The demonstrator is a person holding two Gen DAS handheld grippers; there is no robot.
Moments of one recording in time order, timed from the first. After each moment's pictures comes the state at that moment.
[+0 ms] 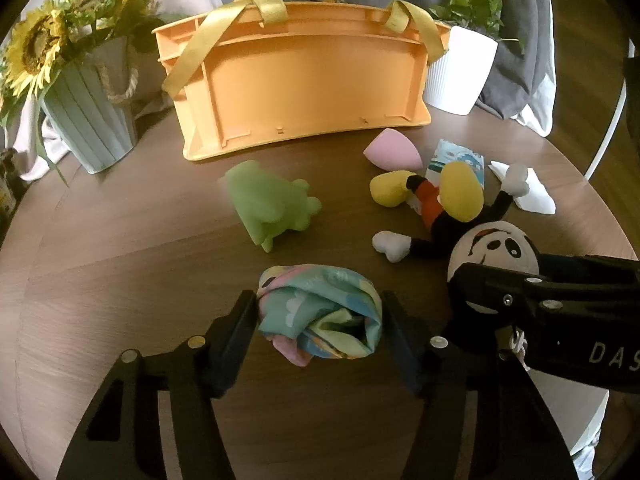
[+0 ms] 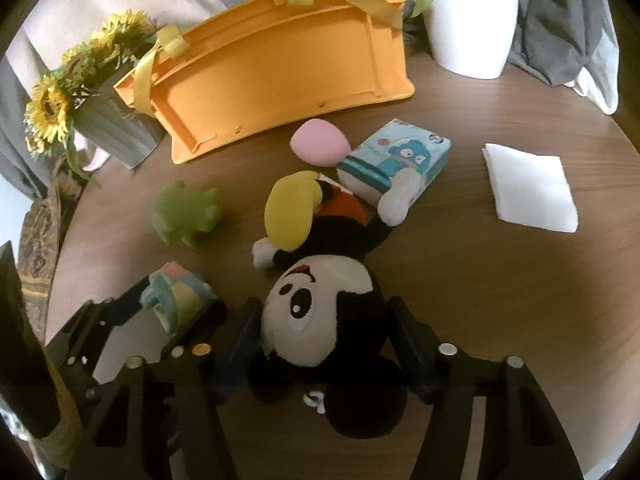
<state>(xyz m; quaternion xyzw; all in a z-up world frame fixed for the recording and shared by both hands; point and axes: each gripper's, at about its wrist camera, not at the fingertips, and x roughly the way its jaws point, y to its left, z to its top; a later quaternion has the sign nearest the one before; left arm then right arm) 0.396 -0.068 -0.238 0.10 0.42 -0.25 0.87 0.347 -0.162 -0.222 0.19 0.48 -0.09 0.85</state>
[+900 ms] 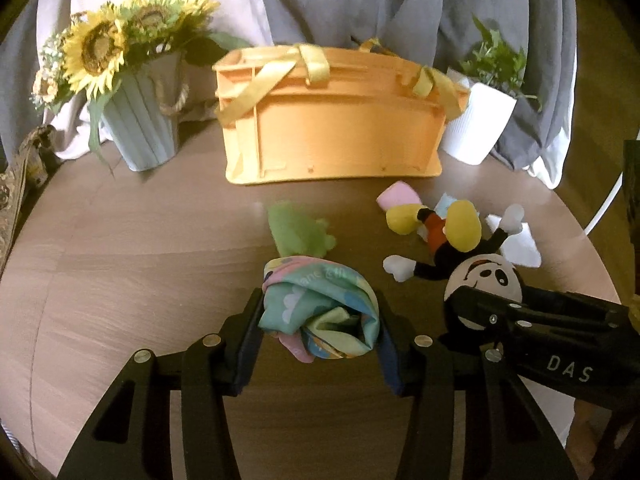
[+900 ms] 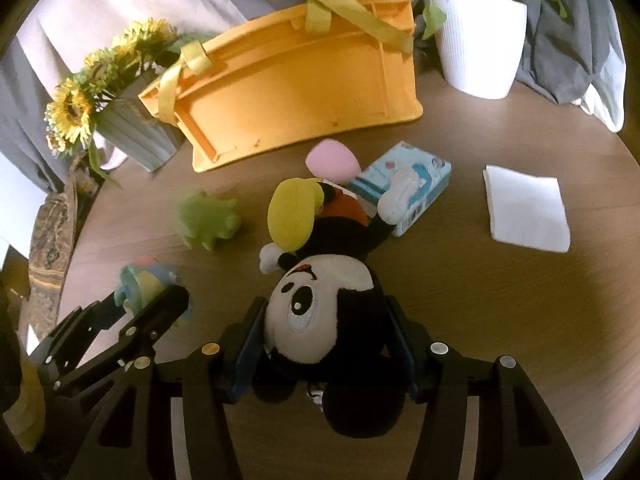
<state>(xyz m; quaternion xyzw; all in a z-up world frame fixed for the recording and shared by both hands) 0.379 -0.049 -0.188 0.04 0.41 -0.20 0.89 0.337 -0.167 -0.201 0.18 0.46 -0.06 0.87</state>
